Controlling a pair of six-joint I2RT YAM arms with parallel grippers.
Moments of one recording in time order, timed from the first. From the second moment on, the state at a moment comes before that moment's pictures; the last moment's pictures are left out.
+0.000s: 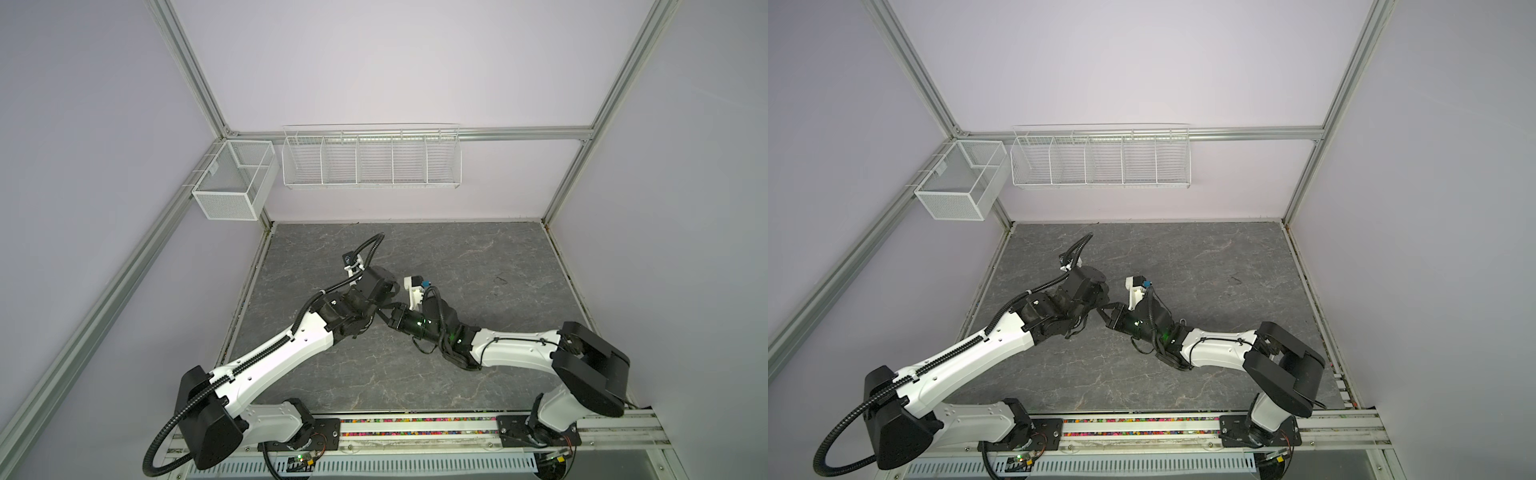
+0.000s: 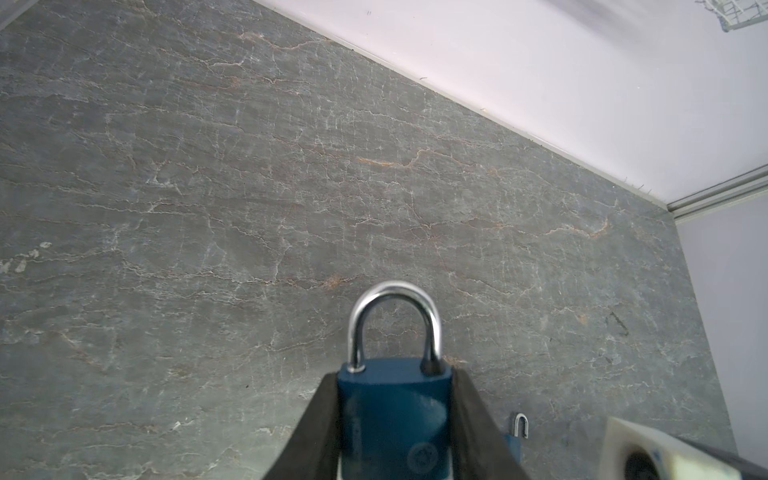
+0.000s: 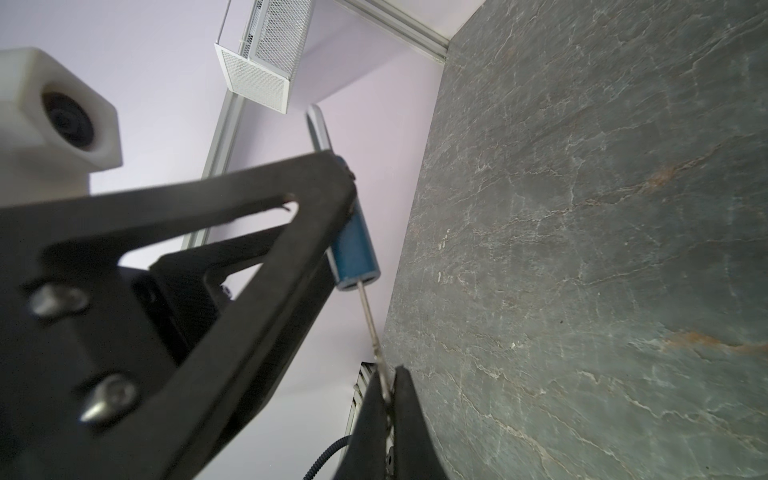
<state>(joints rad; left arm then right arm) -0.86 1.27 1.10 -0.62 -0.53 -0.94 1.02 1.61 0.79 0.65 -0.06 1.18</state>
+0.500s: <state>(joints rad) -0.87 1.22 1.08 -0.64 -0.55 -0.95 1.05 1.60 0.79 0.65 -0.02 1.10</state>
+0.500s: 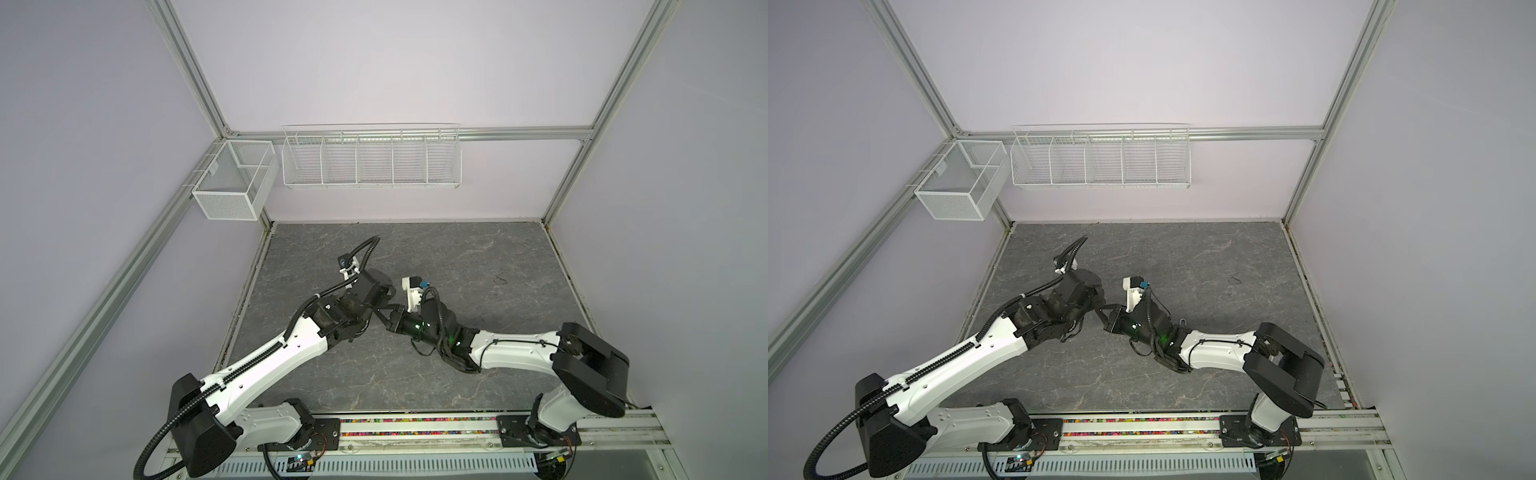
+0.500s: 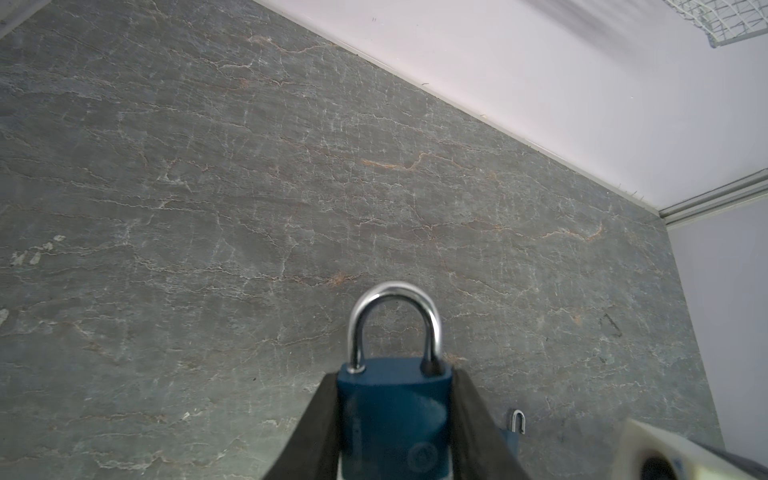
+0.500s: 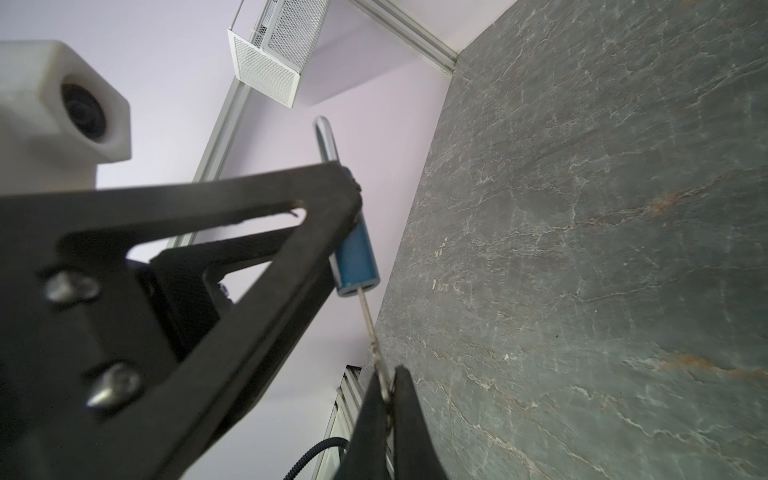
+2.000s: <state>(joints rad) -0.87 1.14 1.04 -0.62 -0.53 -0.97 1.06 1.60 0.84 0.59 0.02 1.06</state>
